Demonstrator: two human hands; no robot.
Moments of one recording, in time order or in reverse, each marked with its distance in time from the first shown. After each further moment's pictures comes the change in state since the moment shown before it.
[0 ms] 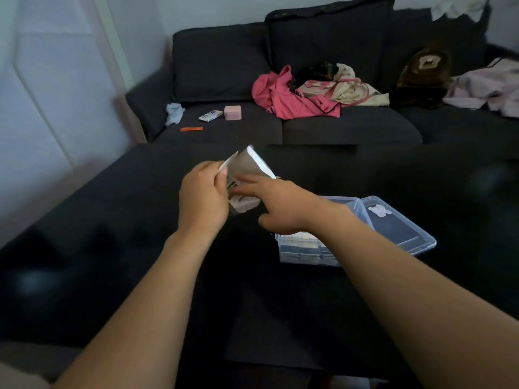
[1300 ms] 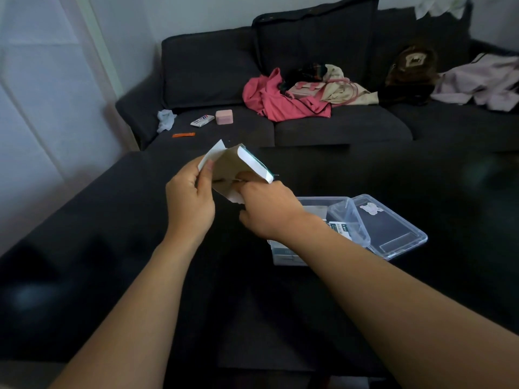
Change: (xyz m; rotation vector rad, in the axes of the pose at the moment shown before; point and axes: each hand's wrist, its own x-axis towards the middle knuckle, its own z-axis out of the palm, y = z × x) left_hand 0.001 0.007 -0.006 -0.331 0.054 0.006; right_hand 0.015 -0.005 0.018 -0.170 0.207 0.181
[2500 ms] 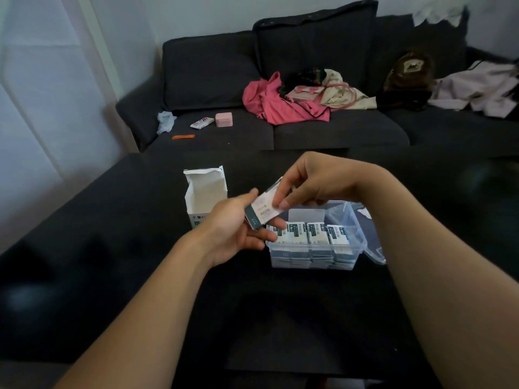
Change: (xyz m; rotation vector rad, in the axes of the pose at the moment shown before) left_hand -0.021 0.050 0.016 -0.650 -0.718 -0.893; right_hand -0.023 0.074 -0.086 0.724 -0.438 0.037
